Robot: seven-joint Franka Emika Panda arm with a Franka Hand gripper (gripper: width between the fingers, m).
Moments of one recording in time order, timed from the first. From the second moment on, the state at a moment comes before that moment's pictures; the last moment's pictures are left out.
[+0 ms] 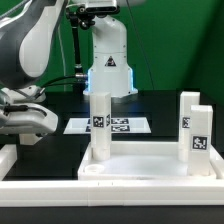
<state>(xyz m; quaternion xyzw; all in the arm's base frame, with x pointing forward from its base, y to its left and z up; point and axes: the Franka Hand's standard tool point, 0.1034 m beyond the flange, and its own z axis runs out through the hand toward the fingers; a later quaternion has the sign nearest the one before) 0.418 -0.210 0.010 -0.89 0.14 0.41 0.13</state>
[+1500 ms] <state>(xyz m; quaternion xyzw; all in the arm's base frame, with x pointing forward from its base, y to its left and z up) 0.475 -0.203 0.105 -0.94 0.13 0.29 0.11</state>
